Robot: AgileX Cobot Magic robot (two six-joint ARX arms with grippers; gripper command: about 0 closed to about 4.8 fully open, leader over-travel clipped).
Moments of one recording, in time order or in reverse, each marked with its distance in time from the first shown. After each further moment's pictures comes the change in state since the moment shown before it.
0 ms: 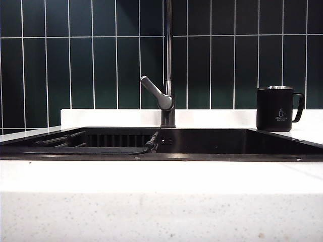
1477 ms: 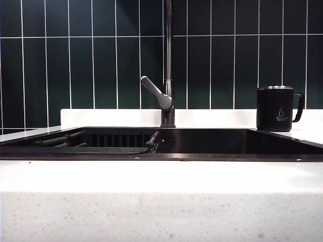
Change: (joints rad) left arm 0.000 0.000 0.118 0.082 0.265 -0.065; right arm 0.000 0.010 0.203 0.076 -0.106 0.092
